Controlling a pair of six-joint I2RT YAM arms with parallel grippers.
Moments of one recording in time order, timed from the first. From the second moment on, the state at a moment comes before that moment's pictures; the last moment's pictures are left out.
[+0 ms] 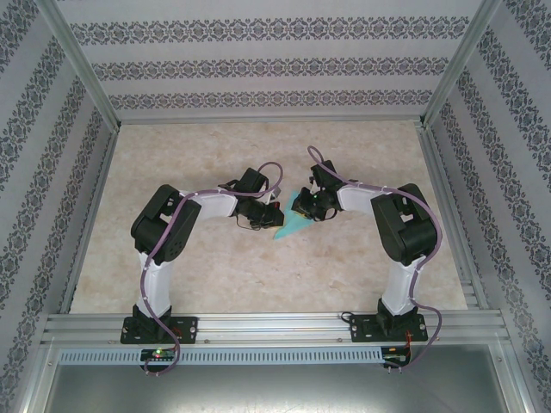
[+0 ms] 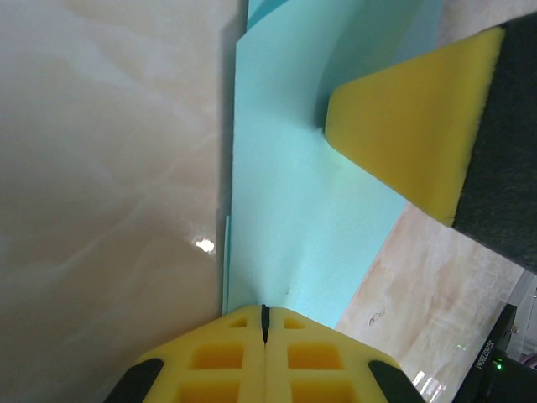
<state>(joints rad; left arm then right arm) -0.54 2.04 1.21 -0.23 0.61 -0.57 0.38 1.90 1.06 -0.23 -0.44 0.82</state>
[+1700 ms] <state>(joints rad) -0.55 2.05 1.26 -0.35 0.57 -0.47 0.36 1.93 0.96 0.05 -0.54 0.75</state>
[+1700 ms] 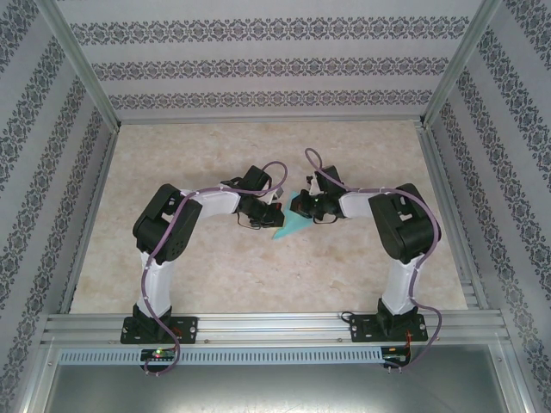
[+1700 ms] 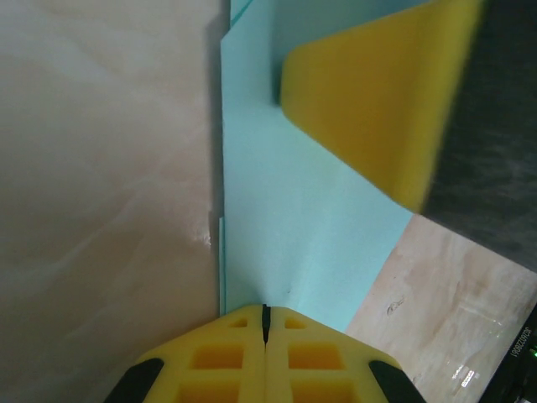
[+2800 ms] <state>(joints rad) -0.55 2.05 1.25 -0.32 0.58 -0.47 0.35 1.81 0.91 0.11 -0.51 0.81</state>
